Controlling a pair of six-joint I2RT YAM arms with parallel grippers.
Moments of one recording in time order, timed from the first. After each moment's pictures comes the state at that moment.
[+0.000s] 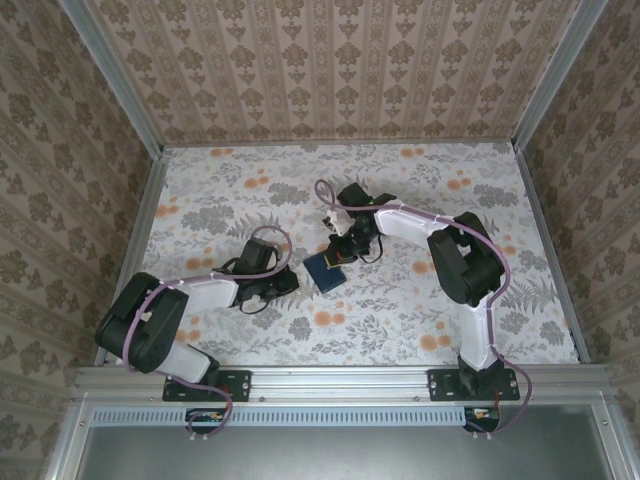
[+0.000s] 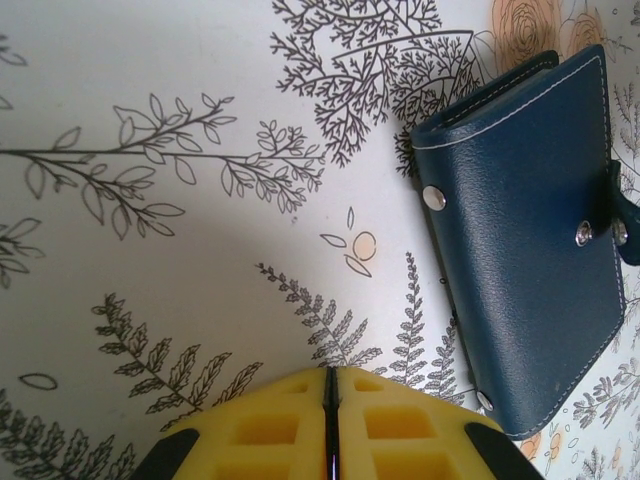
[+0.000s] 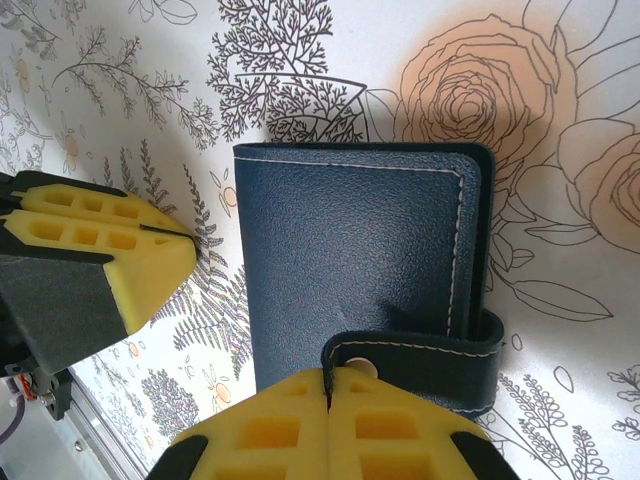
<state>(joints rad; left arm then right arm) -0.56 1.47 0.50 0.03 0.34 -0.77 0.55 2.03 1.44 -0.71 -0.56 0.22</state>
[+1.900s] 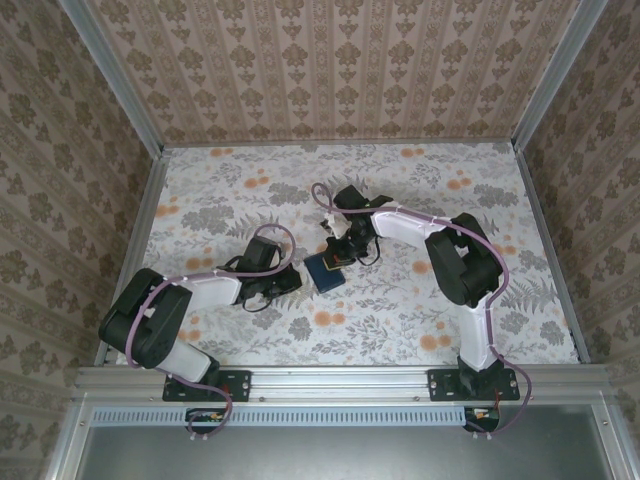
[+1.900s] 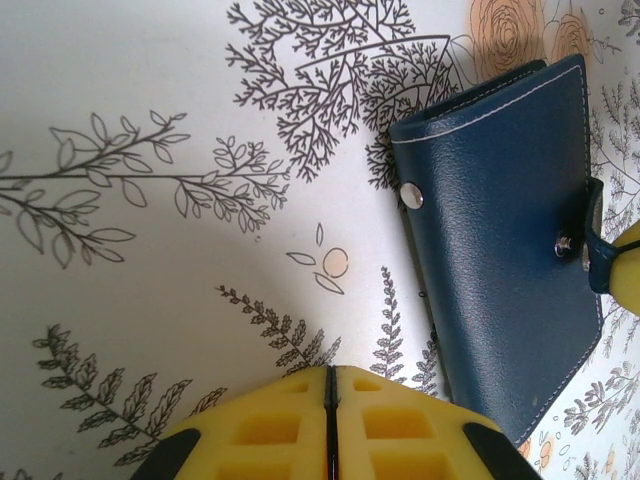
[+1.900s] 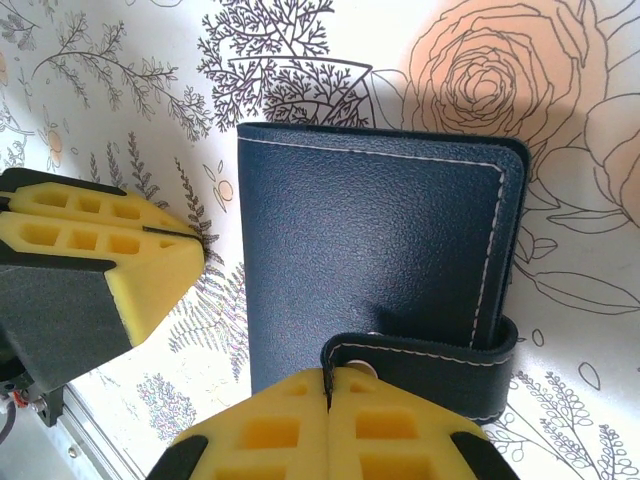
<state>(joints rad) -0.57 1.50 0.53 0.04 0.34 -0.78 0.57 2.04 1.44 -0.71 -0.53 0.24</state>
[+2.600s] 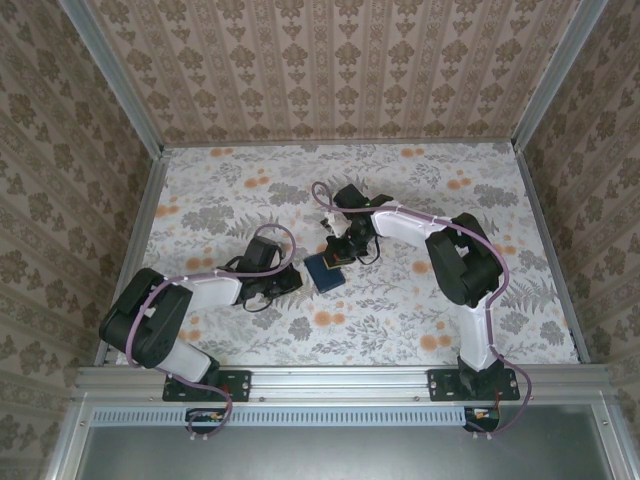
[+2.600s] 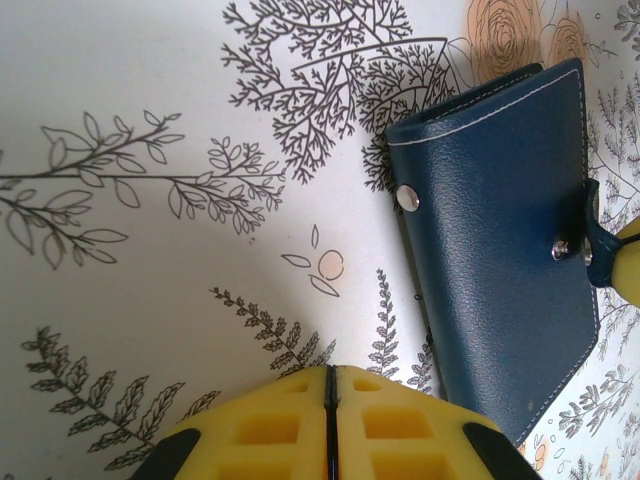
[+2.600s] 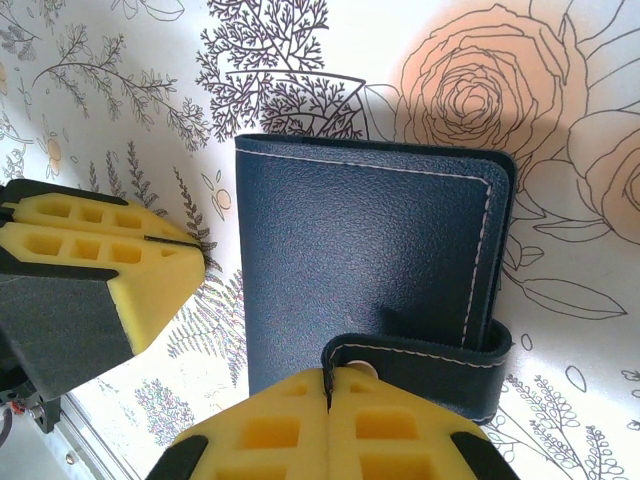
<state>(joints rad) -0.57 1.50 0.52 0.05 0.34 -0.79 0.57 2.04 1.45 -0.71 -0.52 0.25</state>
